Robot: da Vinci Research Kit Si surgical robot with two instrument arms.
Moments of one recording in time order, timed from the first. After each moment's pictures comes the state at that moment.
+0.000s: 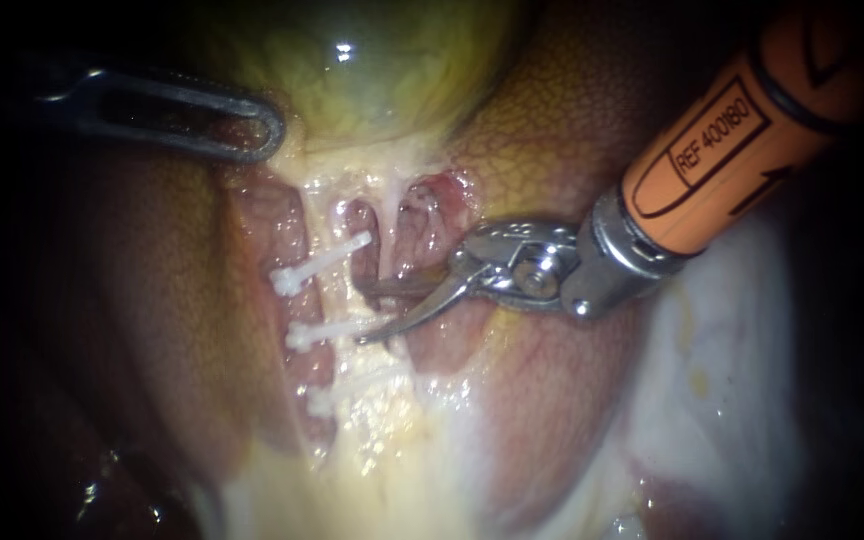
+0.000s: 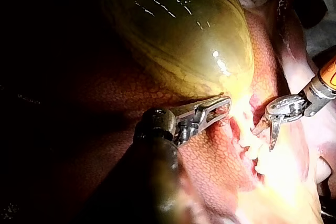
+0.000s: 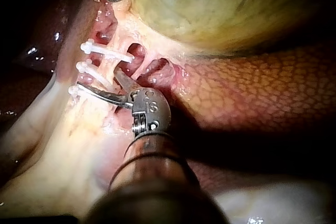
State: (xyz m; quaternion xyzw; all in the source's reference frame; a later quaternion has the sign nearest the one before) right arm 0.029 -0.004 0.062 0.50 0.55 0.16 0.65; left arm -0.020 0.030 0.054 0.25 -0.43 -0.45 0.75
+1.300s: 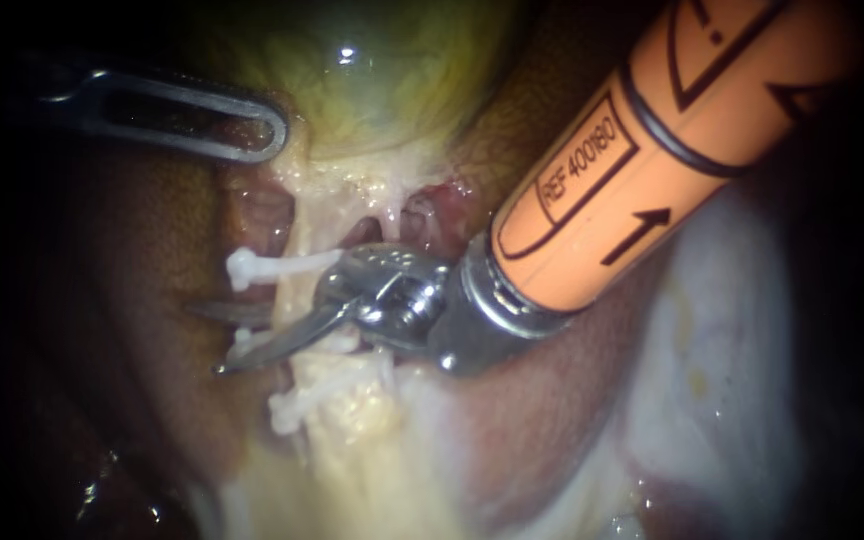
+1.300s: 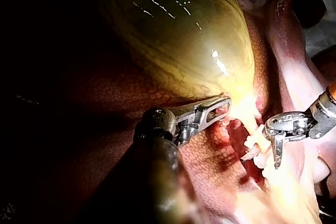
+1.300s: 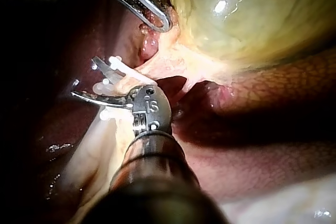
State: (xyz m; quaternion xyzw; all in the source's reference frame) right arm 0.036 -0.005 0.053 0.52 0.61 0.18 0.57; left arm -0.020 0.031 0.054 0.25 -0.42 -0.45 0.75
